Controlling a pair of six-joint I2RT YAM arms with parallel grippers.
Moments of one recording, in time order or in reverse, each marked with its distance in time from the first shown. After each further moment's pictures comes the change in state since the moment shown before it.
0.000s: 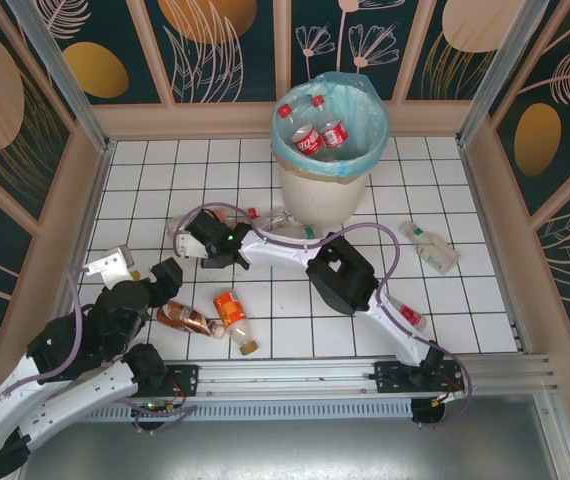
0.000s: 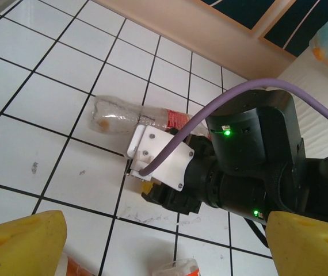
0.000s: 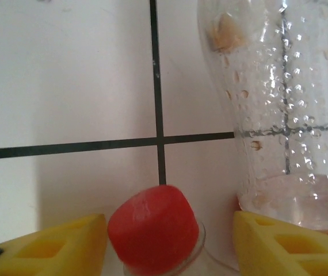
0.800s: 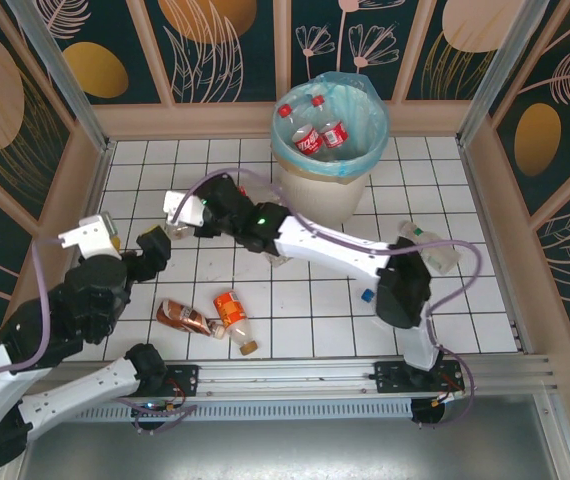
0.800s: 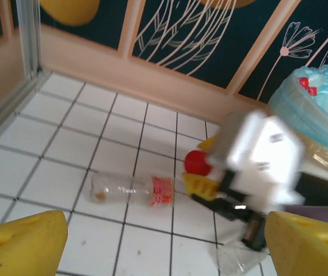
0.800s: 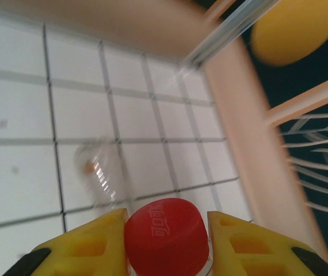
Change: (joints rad) left arm 0.000 0.242 0.378 0.025 -0.118 0.258; right arm 0.016 -0.461 -0.130 0.163 -0.026 0.025
